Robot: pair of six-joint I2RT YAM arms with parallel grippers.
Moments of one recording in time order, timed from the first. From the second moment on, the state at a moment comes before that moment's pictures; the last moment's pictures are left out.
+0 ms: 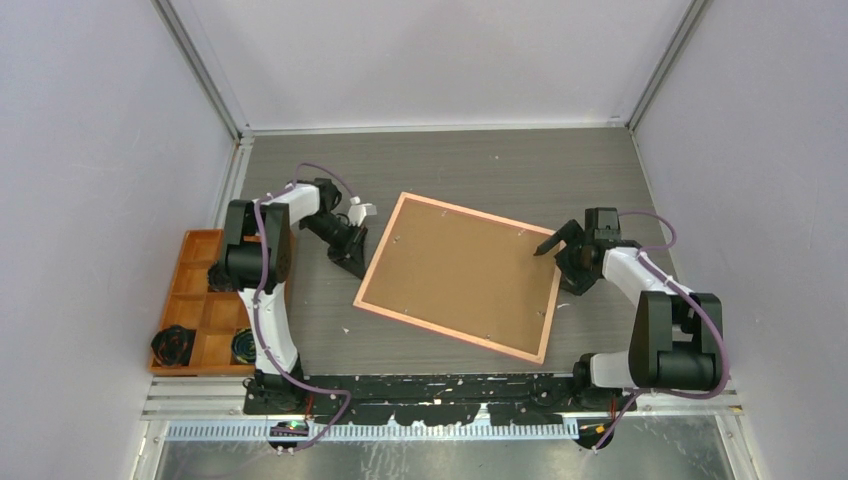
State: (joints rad) left arm -0.12 2.05 1.35 -0.98 0.68 0.37; right arm -0.06 1.35 0.66 -0.38 -0.14 0.85
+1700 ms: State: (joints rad) left arm -0.12 2.10 1.33 -0.96 0.89 0.20; right arm 0.66 1.95 1.24 -0.09 -0.16 1.12
